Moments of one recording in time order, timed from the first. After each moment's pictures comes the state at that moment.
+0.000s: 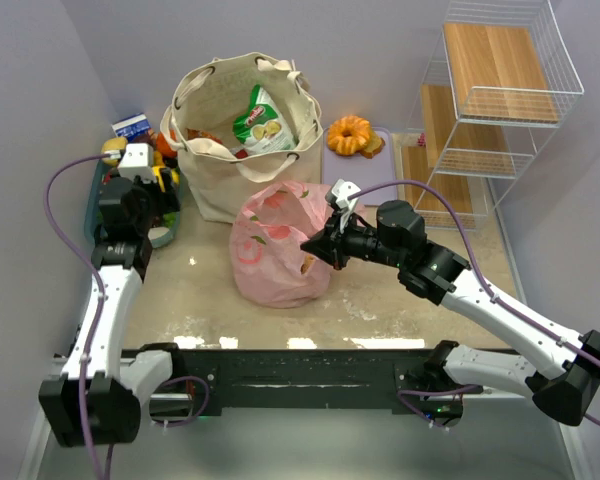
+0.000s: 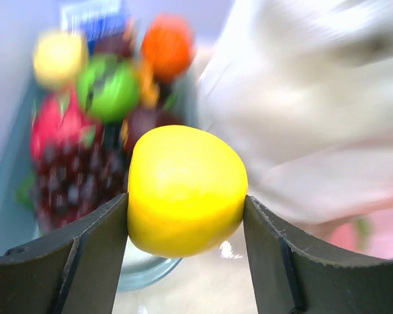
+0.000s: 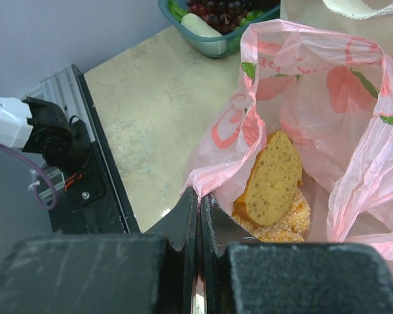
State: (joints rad) left arm 0.09 1.03 0.87 -0.11 0.01 -0.01; right arm 0.82 1.06 0.99 -0.16 -0.31 0.14
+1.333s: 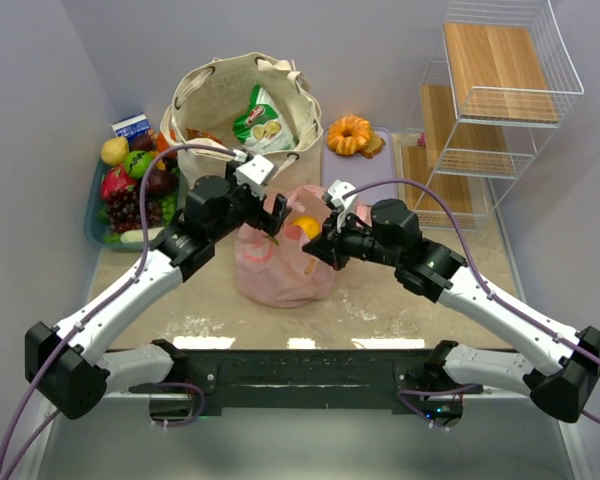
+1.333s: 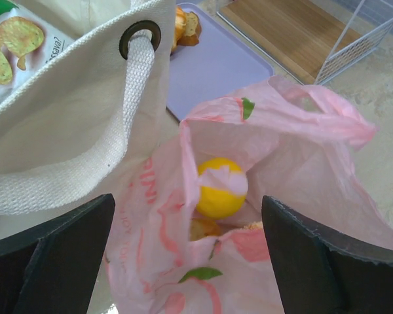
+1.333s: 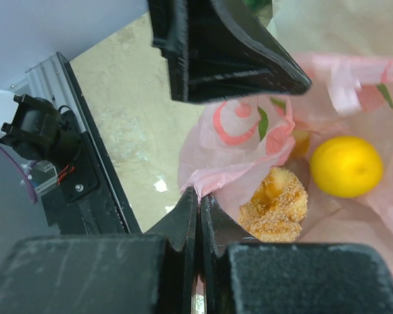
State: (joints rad) left arm -0.60 1.19 1.01 -0.08 0.05 0.05; right arm 0.82 1.09 1.01 -0.23 -0.27 0.15
